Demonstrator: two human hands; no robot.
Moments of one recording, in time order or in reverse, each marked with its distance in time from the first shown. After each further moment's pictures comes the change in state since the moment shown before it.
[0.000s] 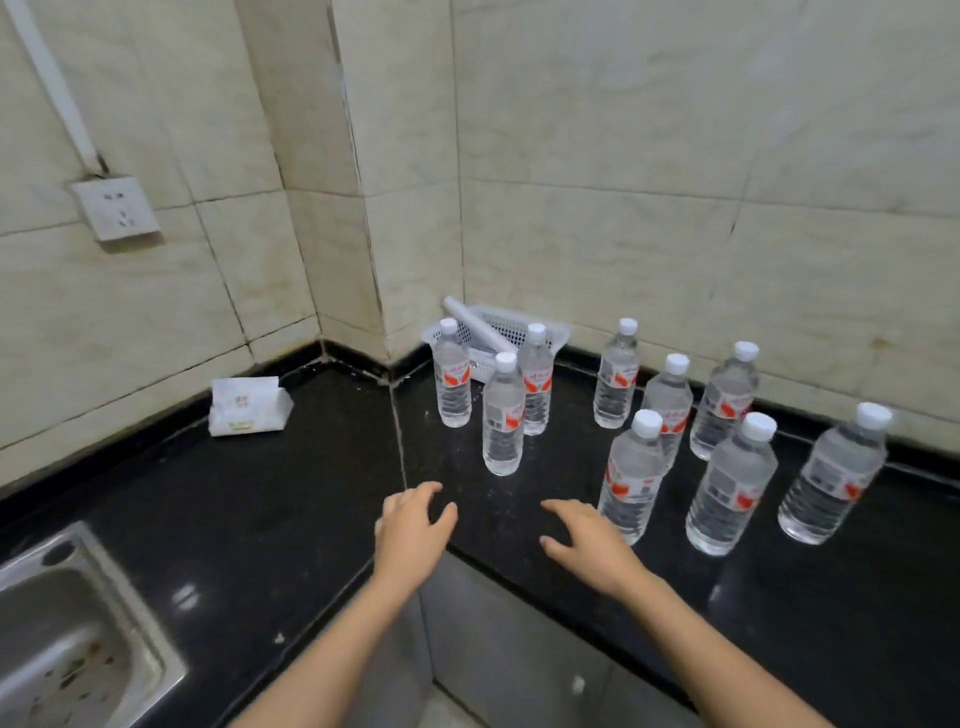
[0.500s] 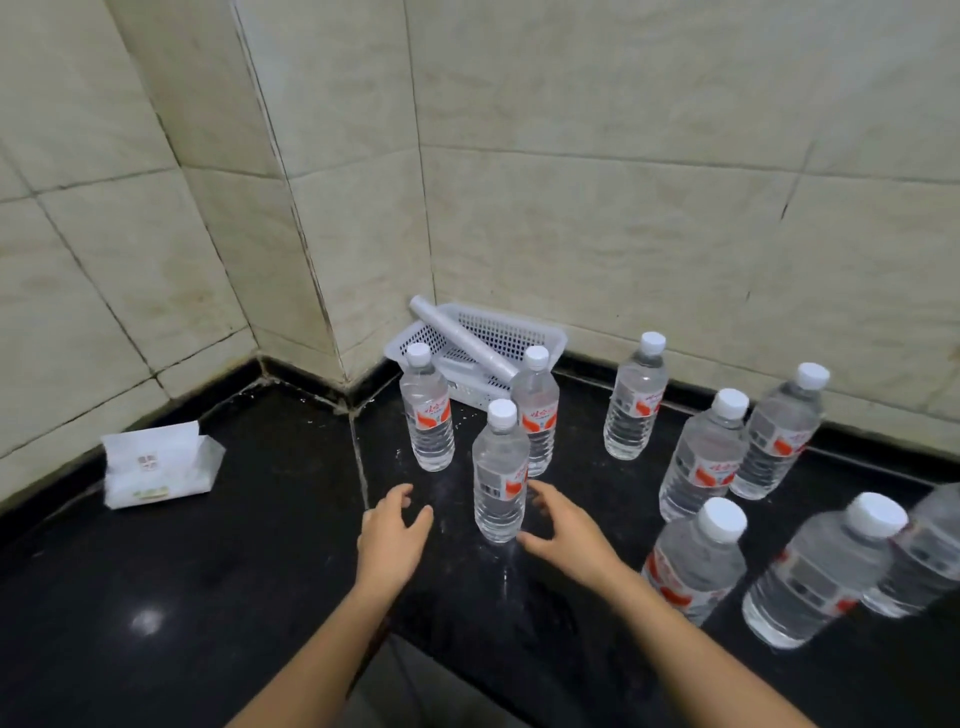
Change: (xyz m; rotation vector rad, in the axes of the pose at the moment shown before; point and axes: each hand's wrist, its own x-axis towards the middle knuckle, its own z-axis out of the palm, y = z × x) left_hand 0.175 -0.014 0.047 -0.202 -0.105 -0.124; right_hand 0.162 0.020 0.001 0.352 0.037 0.111
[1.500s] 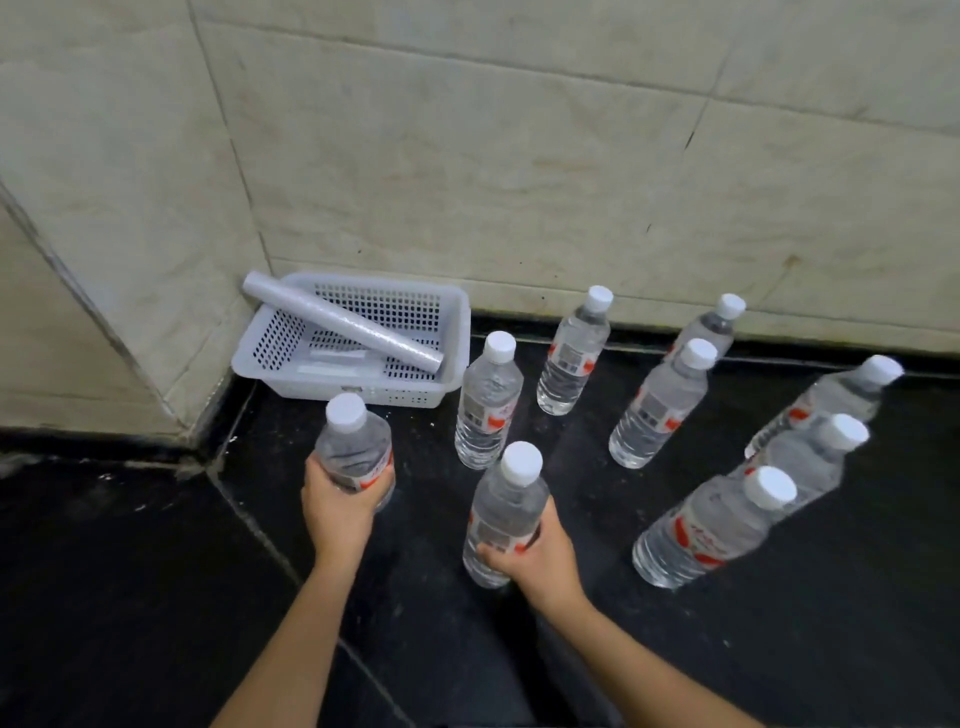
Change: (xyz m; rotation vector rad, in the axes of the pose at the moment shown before) left_hand 0.175 -0.011 0.023 -0.346 -0.170 0.065; right_hand 0.046 -0.036 0.082 0.474 0.587 0.548
